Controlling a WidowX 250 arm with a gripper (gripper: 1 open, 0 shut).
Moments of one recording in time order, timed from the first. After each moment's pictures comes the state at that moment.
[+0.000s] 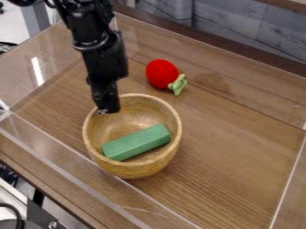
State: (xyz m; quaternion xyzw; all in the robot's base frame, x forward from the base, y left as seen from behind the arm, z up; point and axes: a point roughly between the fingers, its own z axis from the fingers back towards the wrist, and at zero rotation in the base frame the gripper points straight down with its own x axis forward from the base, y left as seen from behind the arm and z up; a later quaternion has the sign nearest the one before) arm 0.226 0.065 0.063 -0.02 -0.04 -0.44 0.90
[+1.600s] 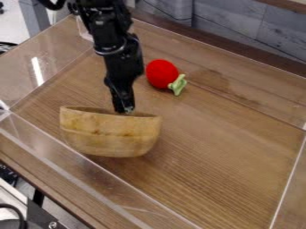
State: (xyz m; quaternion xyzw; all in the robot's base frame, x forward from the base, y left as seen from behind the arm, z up) arm 0.245 0.054 0.044 -0.04 -0.03 -0.35 0.94
